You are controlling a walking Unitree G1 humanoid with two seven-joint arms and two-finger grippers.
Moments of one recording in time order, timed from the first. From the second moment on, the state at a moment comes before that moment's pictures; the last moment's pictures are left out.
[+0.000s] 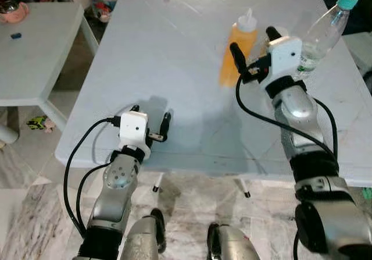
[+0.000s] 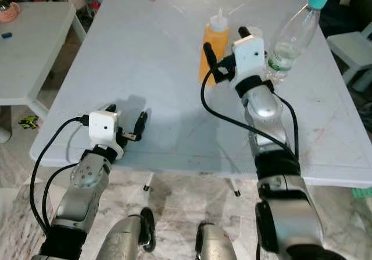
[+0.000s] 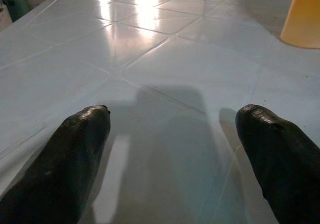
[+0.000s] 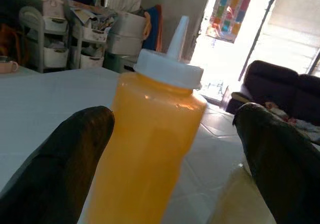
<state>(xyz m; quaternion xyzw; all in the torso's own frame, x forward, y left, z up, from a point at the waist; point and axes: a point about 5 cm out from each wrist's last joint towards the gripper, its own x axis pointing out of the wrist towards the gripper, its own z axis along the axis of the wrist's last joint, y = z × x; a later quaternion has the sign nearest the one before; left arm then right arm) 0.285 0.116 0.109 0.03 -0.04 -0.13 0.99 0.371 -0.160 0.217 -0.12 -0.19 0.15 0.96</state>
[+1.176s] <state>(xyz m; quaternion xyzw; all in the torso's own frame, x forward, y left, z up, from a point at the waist) 0.284 0.116 0.113 0.04 -0.04 -0.13 0.99 0.388 -0.142 0.225 -0.06 -0.18 0.18 0.97</state>
